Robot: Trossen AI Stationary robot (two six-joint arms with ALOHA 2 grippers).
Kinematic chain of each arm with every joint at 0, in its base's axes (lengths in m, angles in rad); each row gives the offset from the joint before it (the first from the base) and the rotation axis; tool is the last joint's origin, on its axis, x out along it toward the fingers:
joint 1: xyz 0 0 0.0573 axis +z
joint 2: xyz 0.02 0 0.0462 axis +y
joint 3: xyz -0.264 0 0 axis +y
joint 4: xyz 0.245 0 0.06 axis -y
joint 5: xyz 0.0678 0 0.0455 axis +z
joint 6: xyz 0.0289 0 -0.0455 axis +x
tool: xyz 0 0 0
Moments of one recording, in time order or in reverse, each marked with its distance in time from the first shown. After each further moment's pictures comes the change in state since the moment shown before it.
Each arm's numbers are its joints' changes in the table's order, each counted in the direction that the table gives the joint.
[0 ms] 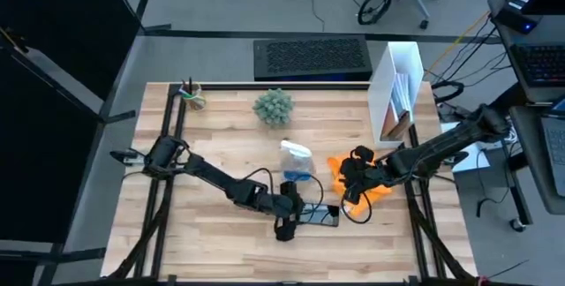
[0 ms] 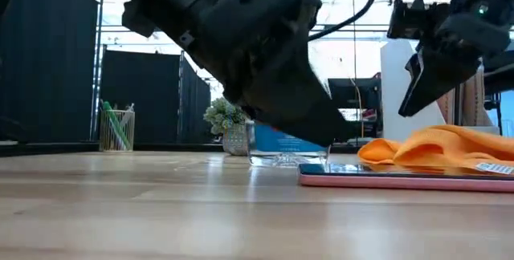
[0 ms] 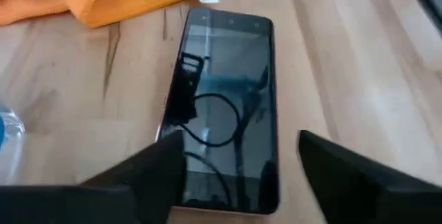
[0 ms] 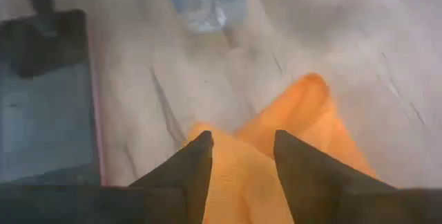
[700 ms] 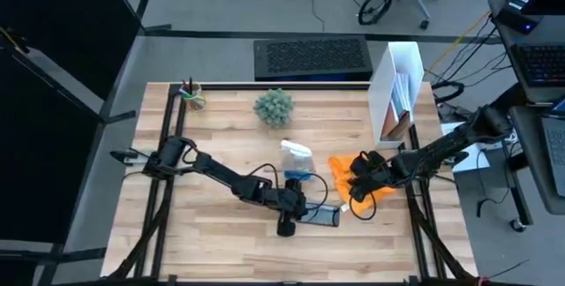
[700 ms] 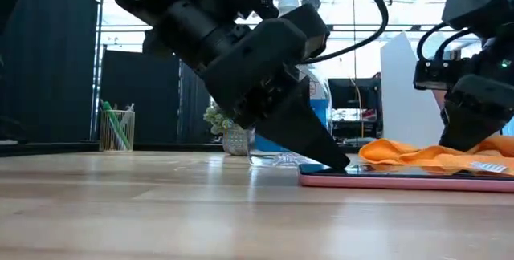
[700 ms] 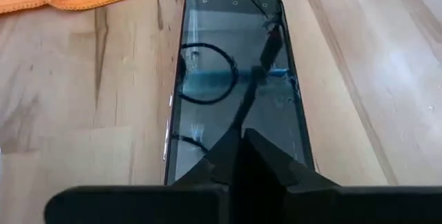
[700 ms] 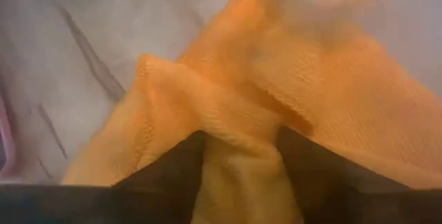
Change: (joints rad) left arm 0.043 0.088 -0.002 0.043 -0.090 0.057; right arm 0.006 -0.033 0.223 0.150 0.069 0.221
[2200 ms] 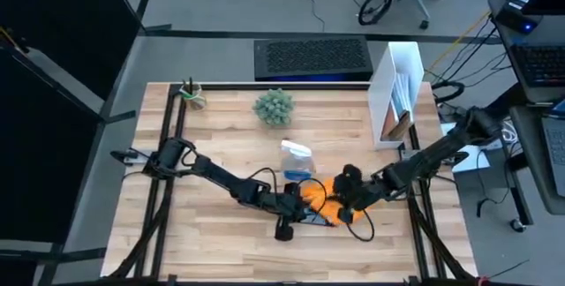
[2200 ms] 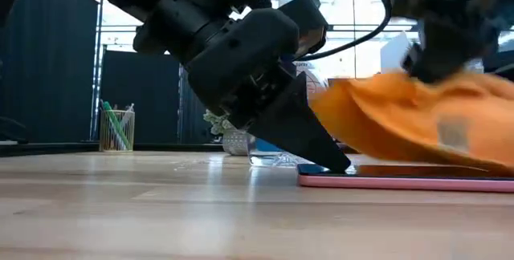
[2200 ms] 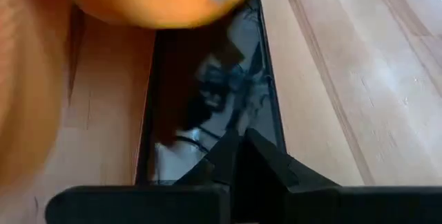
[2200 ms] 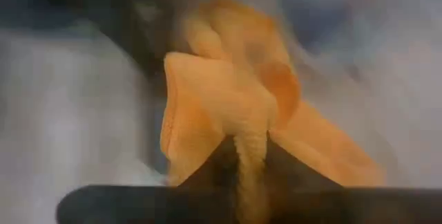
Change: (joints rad) left arm -0.028 0.001 0.002 -0.004 0.009 -0.003; right arm 0.140 0.186 -0.284 0.267 -0.022 -0.161
